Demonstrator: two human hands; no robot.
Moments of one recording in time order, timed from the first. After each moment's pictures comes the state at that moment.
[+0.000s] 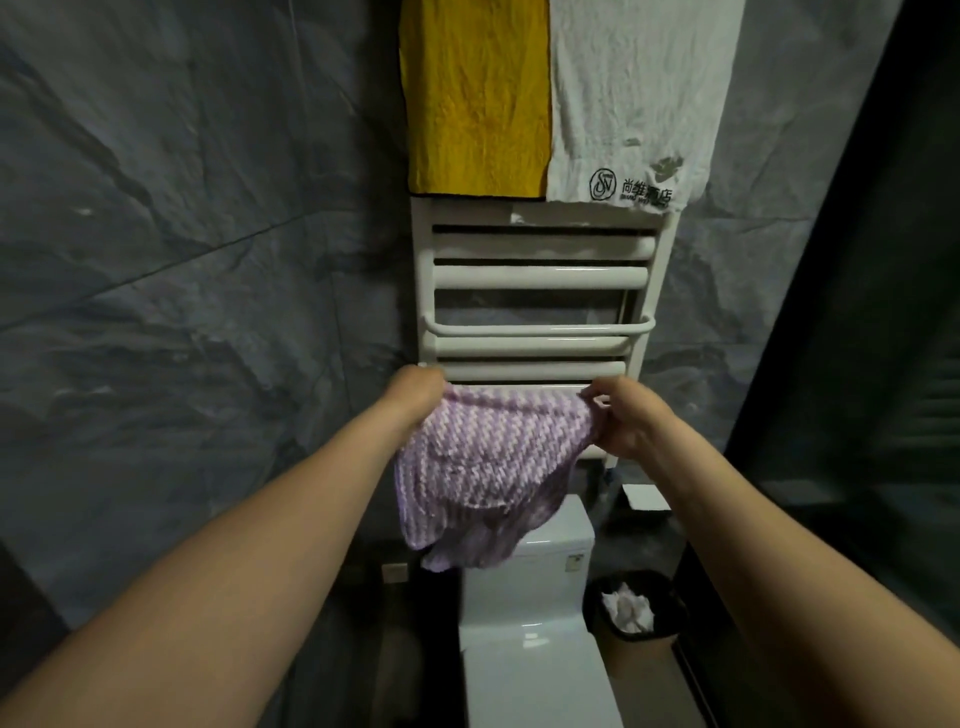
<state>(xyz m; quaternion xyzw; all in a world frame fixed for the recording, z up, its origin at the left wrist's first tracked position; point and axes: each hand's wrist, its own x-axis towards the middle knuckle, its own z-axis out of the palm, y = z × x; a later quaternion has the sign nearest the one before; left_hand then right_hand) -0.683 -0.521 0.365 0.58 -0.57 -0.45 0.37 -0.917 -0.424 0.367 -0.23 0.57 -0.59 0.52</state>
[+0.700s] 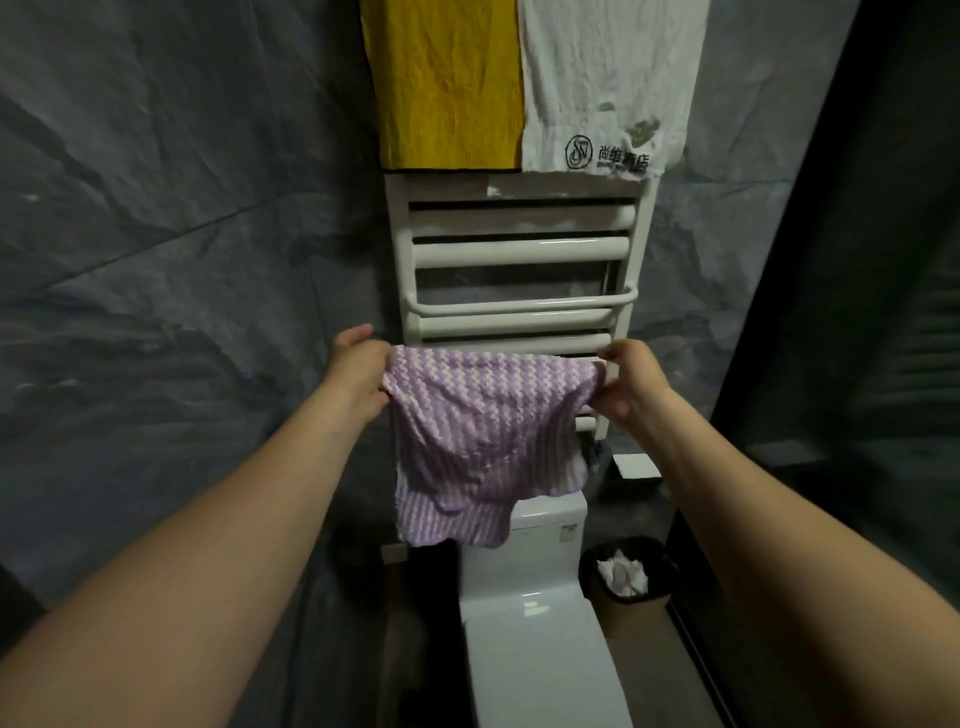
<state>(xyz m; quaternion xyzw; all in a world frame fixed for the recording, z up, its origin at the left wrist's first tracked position) -0.662 -0.519 0.371 0.47 -0.37 -0.57 0.57 -0.937 -0.429 0.358 -0.15 0.50 -0.69 0.50</state>
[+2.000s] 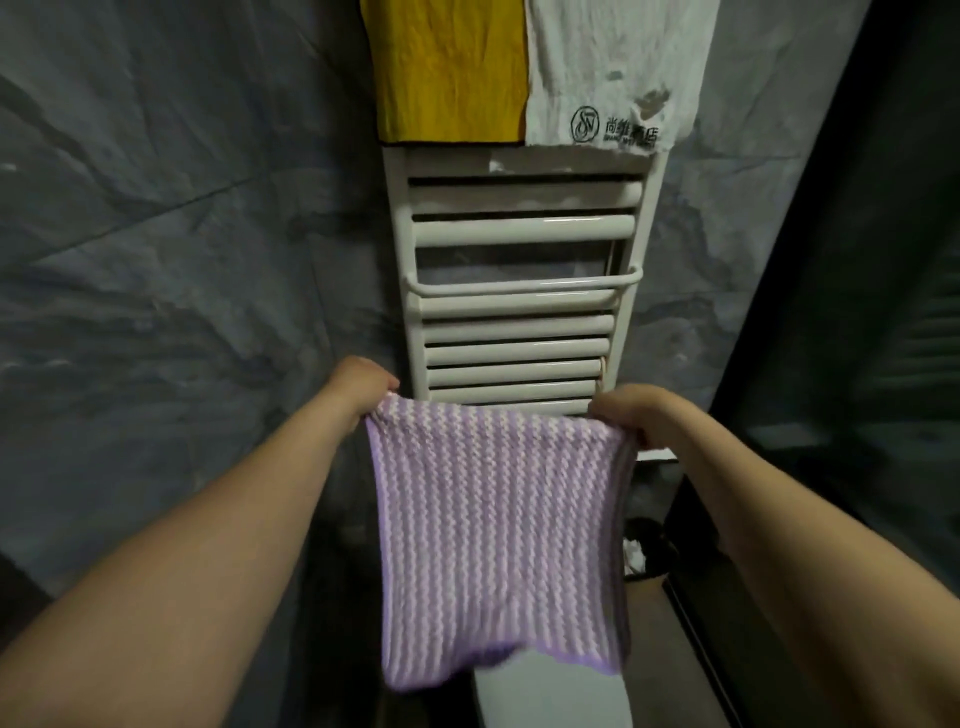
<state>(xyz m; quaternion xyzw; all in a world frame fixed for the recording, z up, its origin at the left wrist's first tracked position) -0.643 -0.517 0.335 0.61 -0.62 -0.36 0.33 -0.951 -0.404 0.322 -0.39 0.81 -0.24 0.36</state>
